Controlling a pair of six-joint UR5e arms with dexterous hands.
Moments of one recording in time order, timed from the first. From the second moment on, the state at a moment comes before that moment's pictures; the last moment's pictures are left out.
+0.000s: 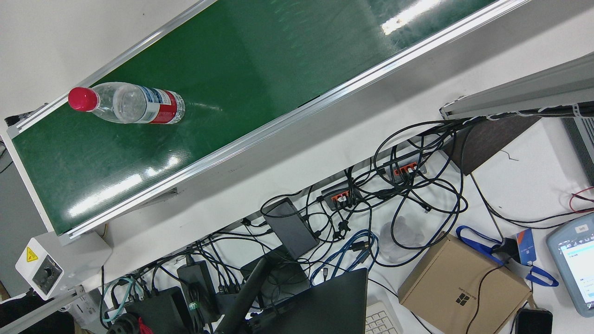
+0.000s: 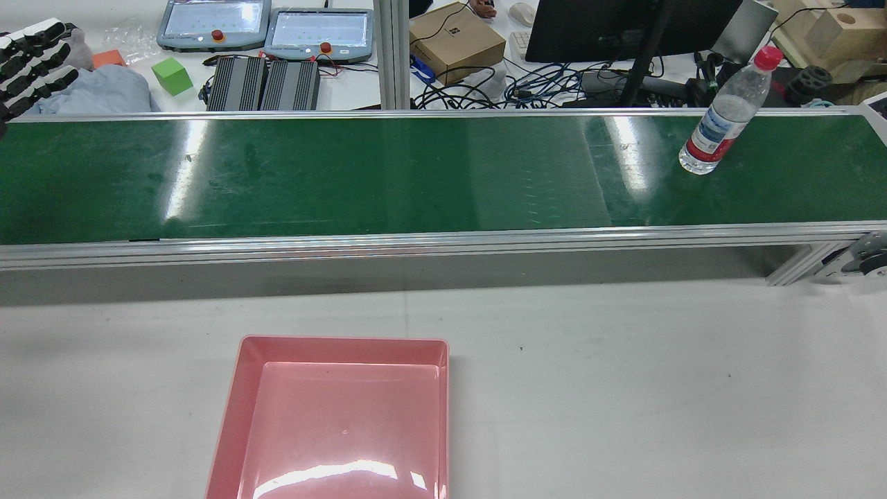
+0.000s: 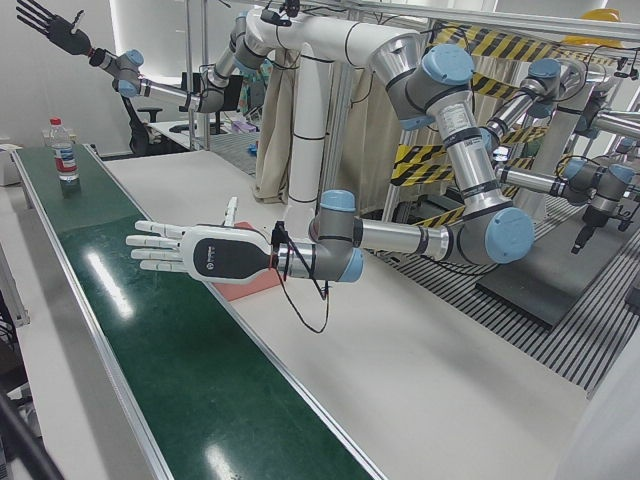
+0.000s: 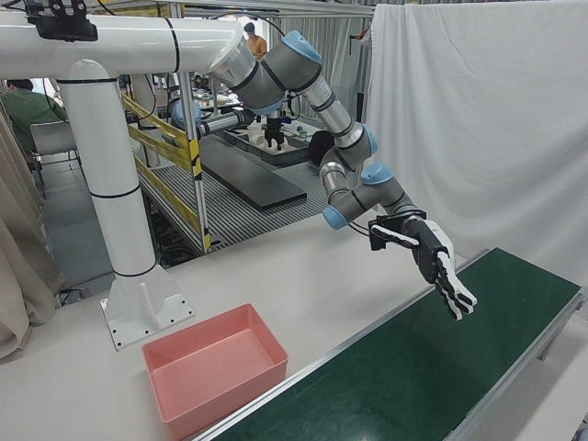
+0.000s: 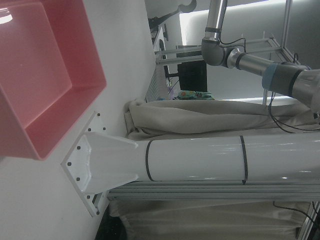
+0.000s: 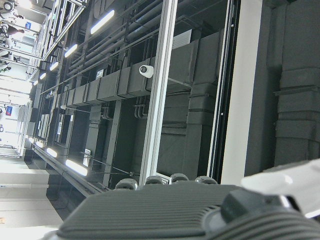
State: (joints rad) left arm -1.16 -1.66 -1.95 0.01 1.57 0.29; right arm 1.95 -1.50 1.49 -2.61 -1.55 -0.04
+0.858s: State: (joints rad) left arm -1.16 -1.65 -1.96 0.01 1.57 0.29; right arm 1.95 -1.50 1.49 -2.61 -1.55 -0.04
